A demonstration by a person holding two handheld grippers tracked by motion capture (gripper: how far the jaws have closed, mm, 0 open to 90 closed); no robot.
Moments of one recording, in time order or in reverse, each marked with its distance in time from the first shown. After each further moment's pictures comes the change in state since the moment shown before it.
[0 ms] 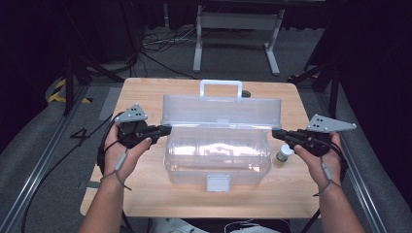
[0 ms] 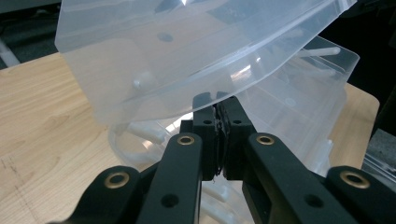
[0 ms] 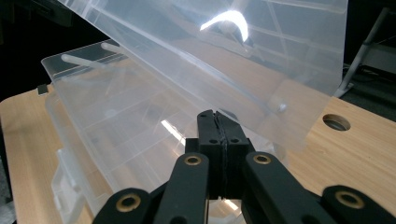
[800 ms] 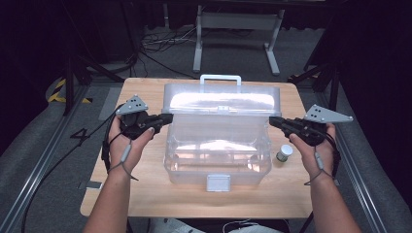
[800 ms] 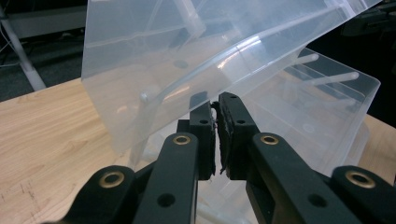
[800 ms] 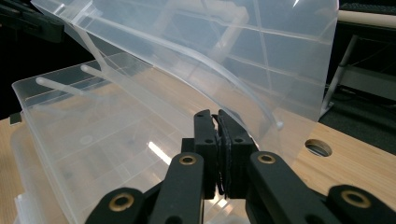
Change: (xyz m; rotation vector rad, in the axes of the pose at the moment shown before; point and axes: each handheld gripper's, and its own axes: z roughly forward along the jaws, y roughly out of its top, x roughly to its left) left arm 0.008 0.013 0.008 -0.096 0.051 -0.021; right arm -0.011 0.013 0.016 -0.088 -0.058 0.004
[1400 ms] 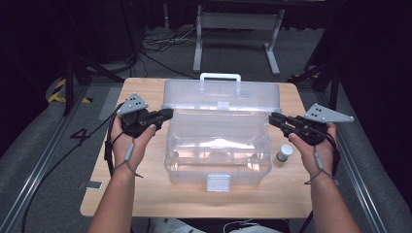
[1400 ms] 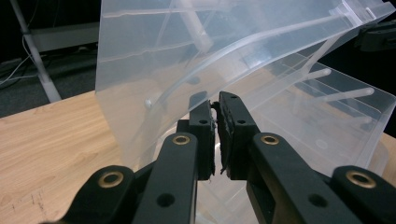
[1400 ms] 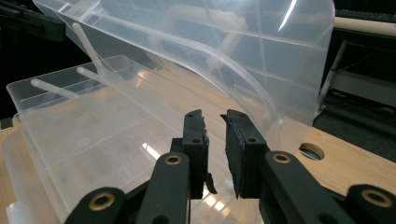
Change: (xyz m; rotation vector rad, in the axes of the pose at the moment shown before) left arm 0.001 0.001 0.004 -0.061 0.046 -0.004; right arm 0.002 0.003 -0.002 -0.010 -0.028 -0.009
